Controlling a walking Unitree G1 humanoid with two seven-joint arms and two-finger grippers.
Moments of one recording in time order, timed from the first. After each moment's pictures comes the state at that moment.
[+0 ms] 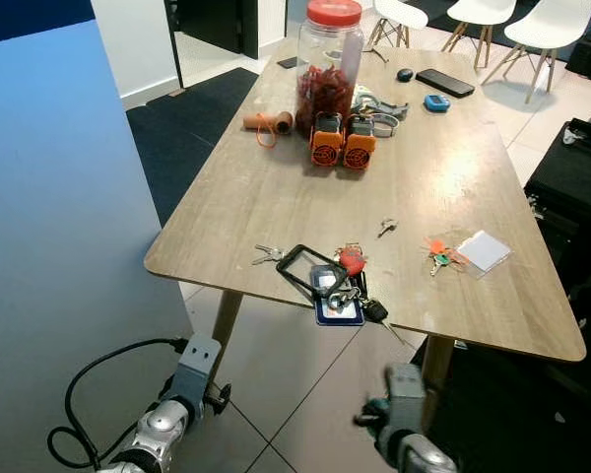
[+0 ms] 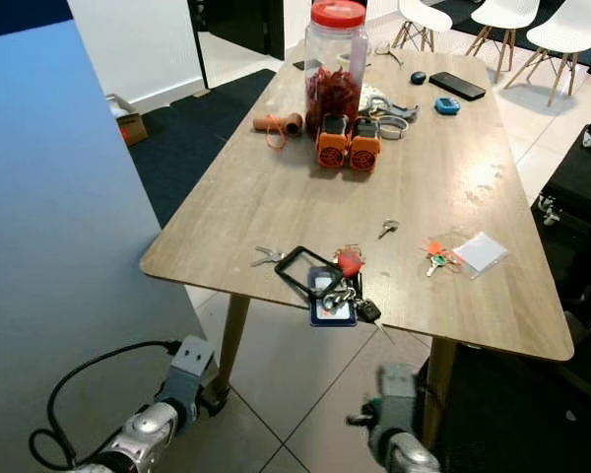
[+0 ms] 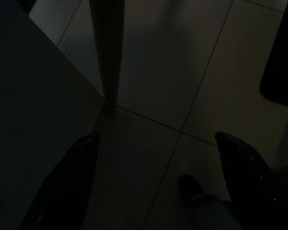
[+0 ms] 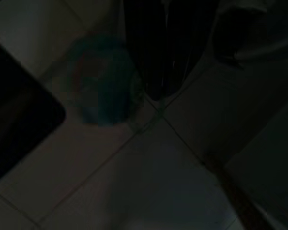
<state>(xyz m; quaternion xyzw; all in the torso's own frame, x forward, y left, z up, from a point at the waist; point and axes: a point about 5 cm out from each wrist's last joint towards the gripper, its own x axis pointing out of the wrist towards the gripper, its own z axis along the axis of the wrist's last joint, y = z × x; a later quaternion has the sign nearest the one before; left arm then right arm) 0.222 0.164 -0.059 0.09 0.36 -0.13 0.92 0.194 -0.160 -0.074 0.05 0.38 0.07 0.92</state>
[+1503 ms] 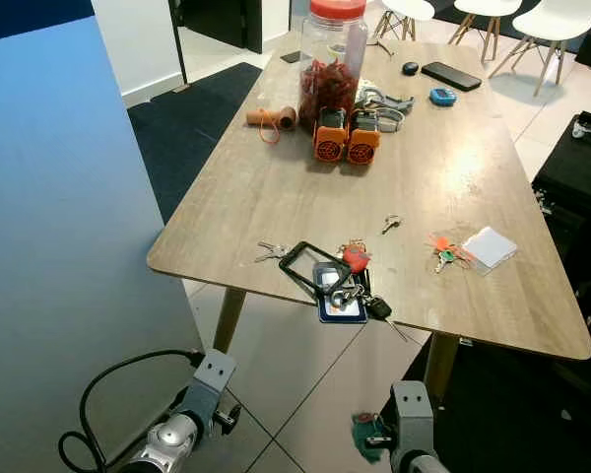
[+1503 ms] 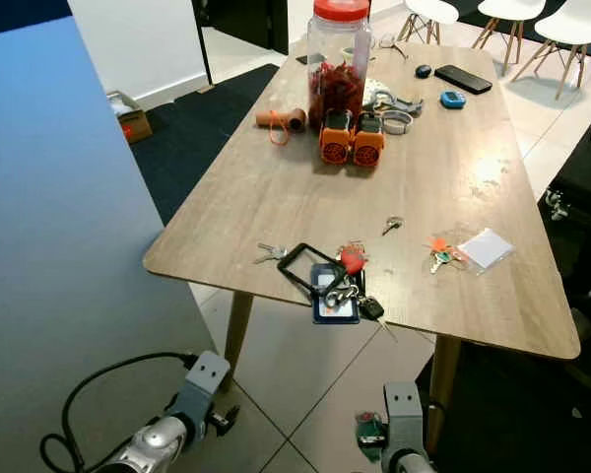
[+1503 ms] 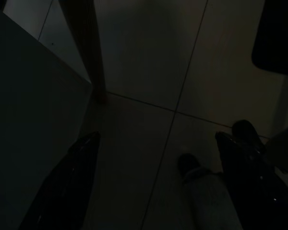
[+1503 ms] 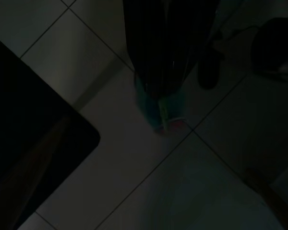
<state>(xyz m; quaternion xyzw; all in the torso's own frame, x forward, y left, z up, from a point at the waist) 0.206 0.159 -0.069 0.13 0.37 -0.17 0.90 0.167 -0.182 -0.086 0.02 0.40 -0.01 0.92</state>
